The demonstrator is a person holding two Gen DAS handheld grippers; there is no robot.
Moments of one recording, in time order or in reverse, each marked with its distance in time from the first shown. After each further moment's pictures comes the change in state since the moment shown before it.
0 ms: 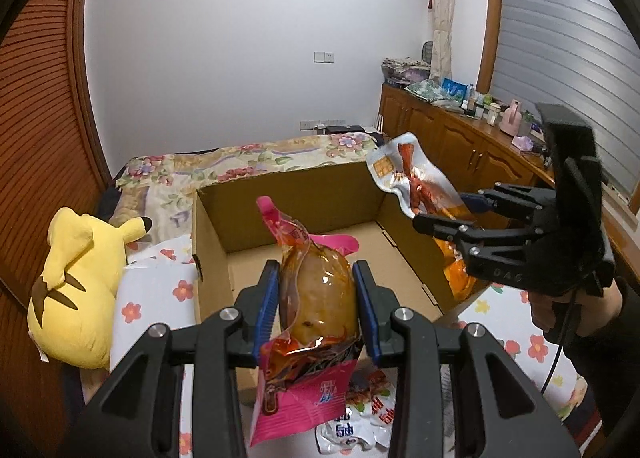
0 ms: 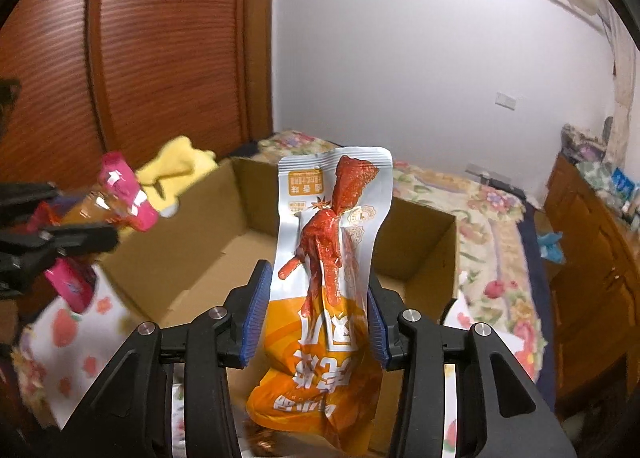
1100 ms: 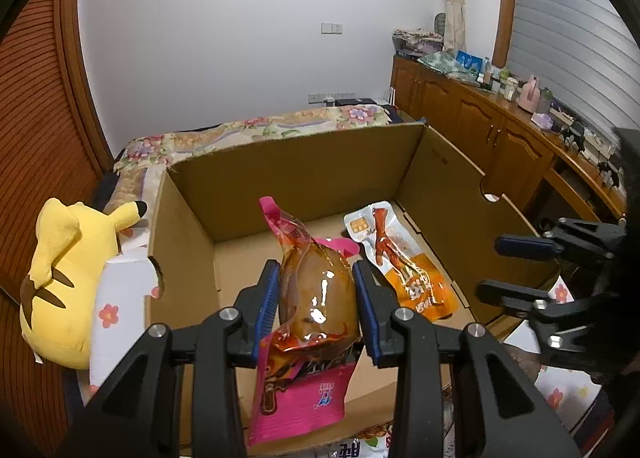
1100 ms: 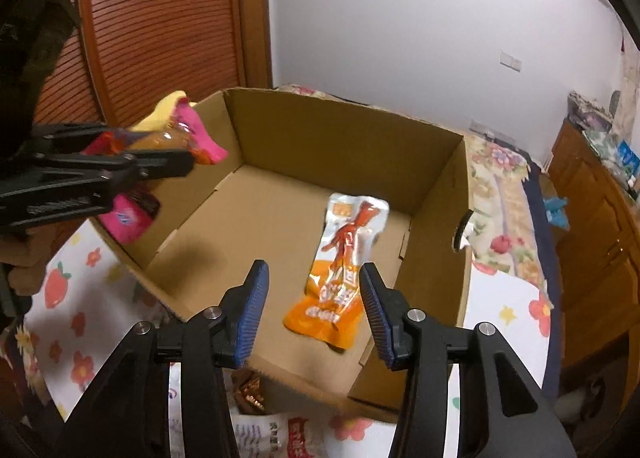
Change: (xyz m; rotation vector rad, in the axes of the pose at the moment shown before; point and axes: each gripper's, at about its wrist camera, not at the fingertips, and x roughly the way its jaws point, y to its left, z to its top) left arm 0.075 -0.011 0.000 0.006 0.102 0.049; right arm -0.001 -0.006 -0.039 0.030 0.126 0.044
